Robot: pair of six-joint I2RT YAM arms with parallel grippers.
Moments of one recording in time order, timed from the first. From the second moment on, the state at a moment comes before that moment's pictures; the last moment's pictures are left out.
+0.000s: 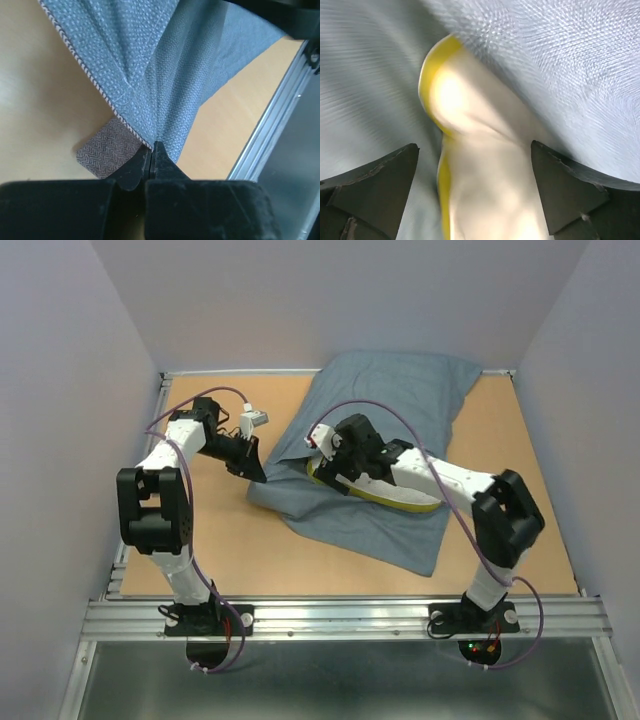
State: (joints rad) left arm -0.02 1.75 1.34 -1.00 0.85 0.59; right arm 0.72 1.84 1.30 -0.24 0.07 -0.48
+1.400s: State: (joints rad) left arm -0.08 1.96 1.40 -0.70 0.66 0.59; right arm -0.21 1.62 0.93 -0.91 -0.56 -0.61
